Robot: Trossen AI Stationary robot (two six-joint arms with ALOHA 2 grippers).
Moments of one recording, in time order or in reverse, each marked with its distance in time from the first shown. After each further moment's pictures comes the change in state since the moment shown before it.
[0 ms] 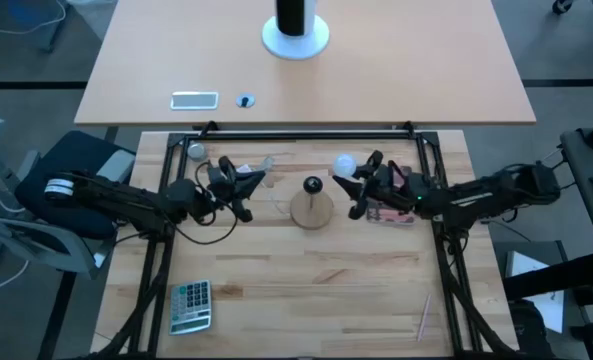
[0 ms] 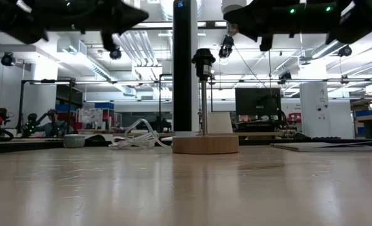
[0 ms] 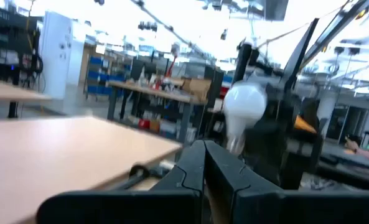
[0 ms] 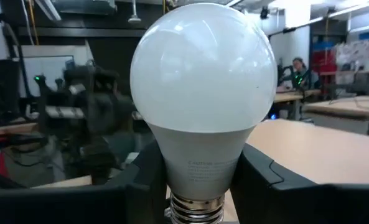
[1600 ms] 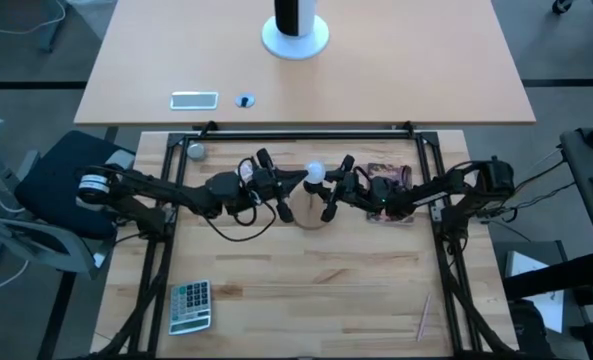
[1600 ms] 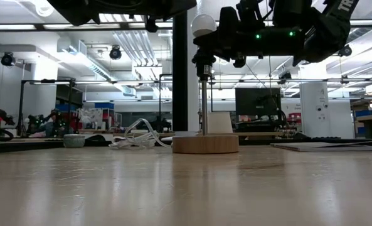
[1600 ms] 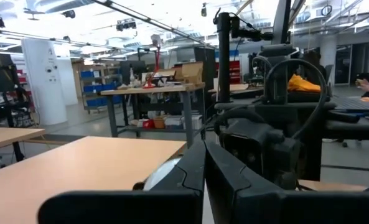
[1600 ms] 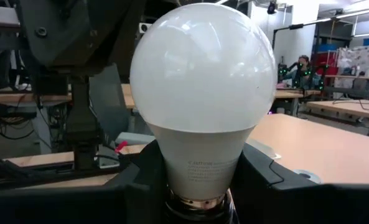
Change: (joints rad) left arm 0.007 0.348 0.408 -0.143 0.070 0.235; right arm -0.043 0.383 0.140 0.164 -0.044 -0.049
